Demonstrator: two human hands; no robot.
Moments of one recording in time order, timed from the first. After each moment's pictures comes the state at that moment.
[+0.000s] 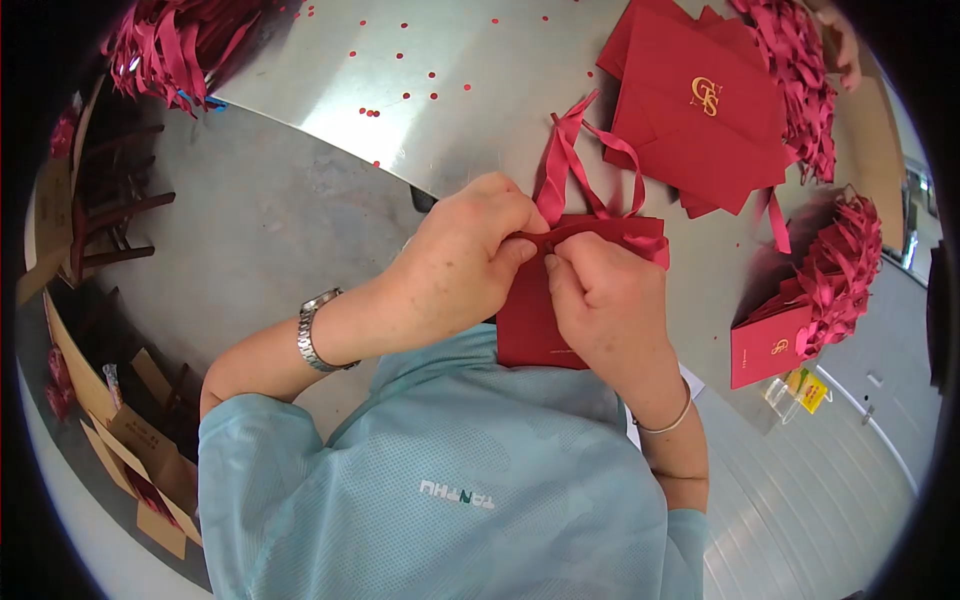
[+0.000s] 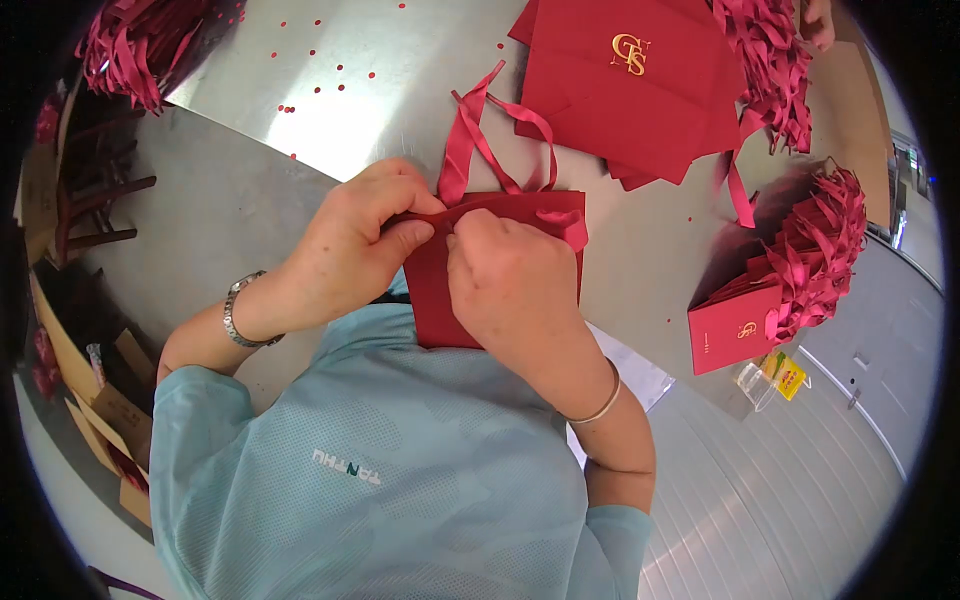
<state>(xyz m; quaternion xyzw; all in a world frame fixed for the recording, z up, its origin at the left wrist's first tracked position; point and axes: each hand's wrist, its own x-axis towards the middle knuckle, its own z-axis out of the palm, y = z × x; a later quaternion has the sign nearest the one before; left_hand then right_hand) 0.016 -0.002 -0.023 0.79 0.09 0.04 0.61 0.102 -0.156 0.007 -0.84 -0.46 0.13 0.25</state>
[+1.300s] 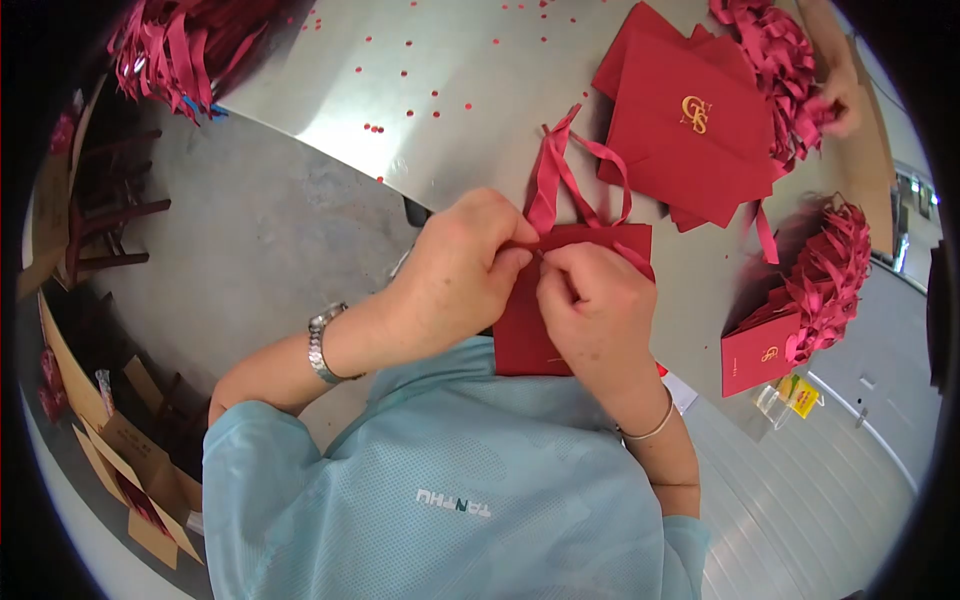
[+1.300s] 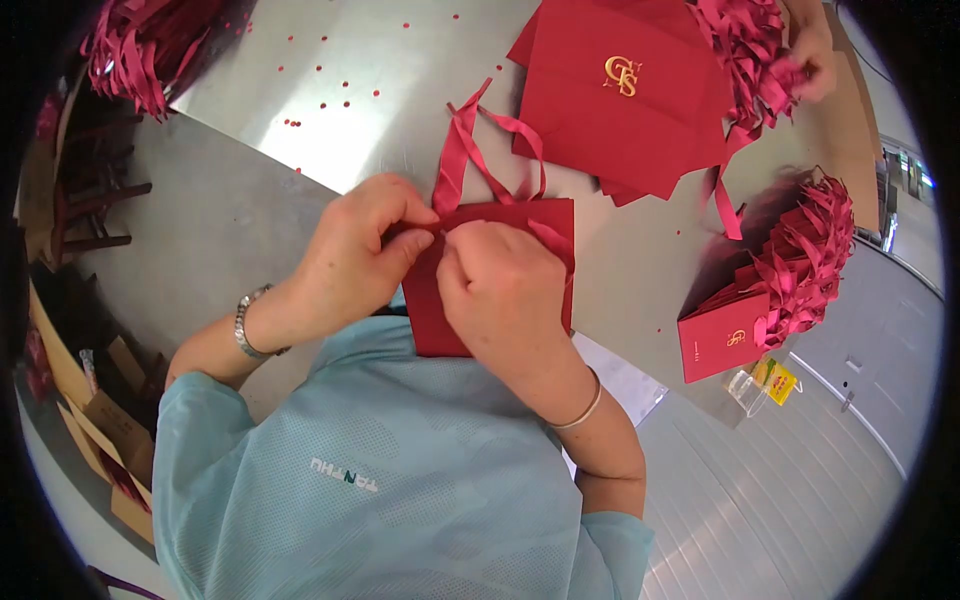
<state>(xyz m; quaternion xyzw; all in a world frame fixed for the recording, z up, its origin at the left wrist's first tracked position) 0.014 -0.004 -0.027 0.80 0.12 0.09 0.58 0.097 -0.148 -0.001 -0.84 -0.43 0.05 0.32</state>
